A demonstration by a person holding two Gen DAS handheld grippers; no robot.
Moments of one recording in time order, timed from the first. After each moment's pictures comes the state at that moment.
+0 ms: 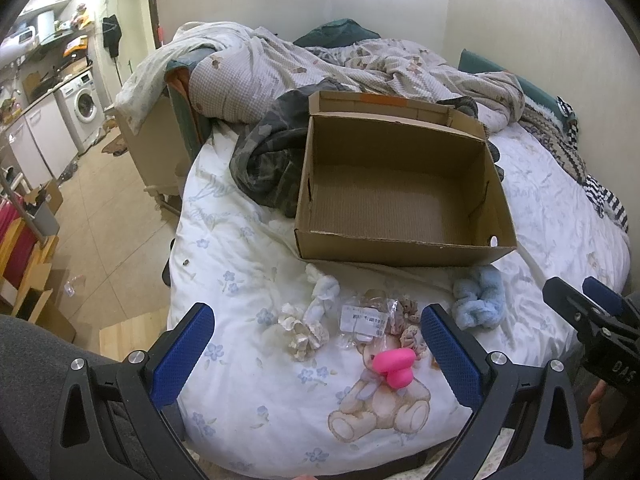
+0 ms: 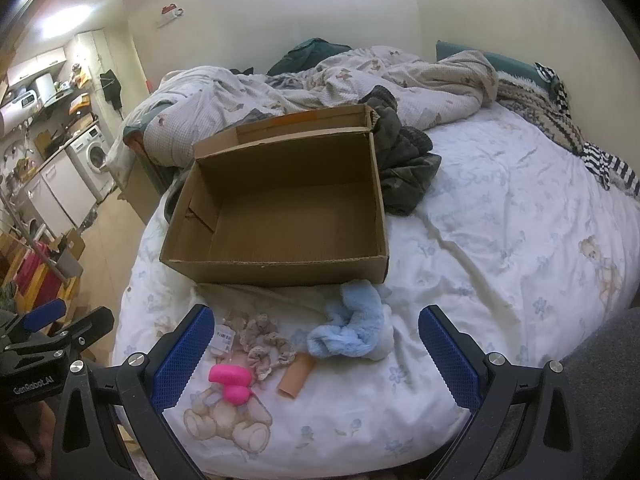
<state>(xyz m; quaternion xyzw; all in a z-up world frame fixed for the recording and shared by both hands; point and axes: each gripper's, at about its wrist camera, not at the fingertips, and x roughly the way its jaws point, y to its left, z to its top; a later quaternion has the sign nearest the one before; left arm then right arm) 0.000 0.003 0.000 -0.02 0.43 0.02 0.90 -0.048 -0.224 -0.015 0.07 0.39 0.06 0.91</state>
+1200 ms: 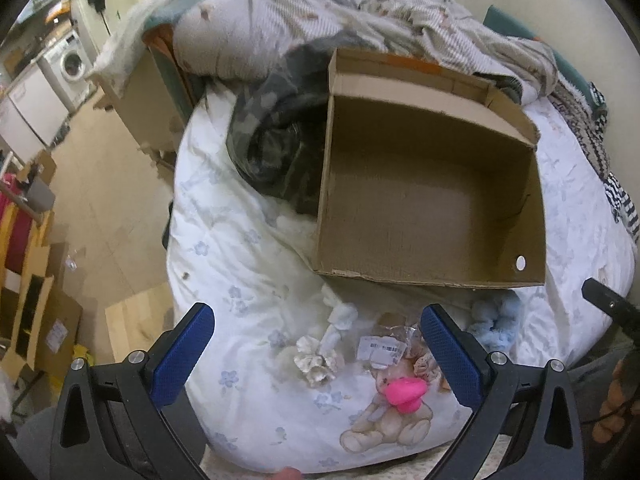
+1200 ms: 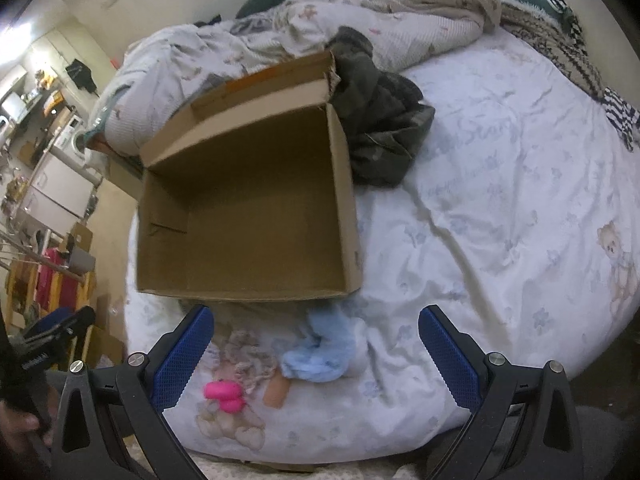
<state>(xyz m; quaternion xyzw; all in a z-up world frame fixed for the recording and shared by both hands) 0.111 0.023 0.003 -0.03 0.55 0.03 0.83 0.062 -0.280 -0.017 0.12 0.54 0.07 0.83</state>
